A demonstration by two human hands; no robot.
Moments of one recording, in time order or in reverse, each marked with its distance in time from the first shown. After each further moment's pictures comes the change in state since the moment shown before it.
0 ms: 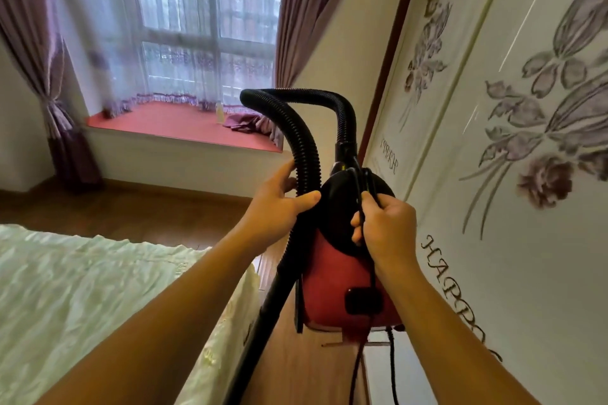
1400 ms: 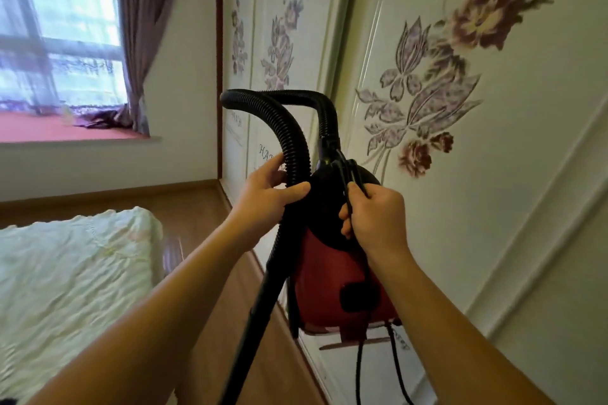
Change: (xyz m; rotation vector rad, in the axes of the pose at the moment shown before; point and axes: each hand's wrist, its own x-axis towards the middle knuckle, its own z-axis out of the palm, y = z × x) left_hand -0.715 0.212 0.087 -0.238 -0.485 0.084; right_hand -0.745 -0.171 -0.274 -0.235 0.461 -0.075
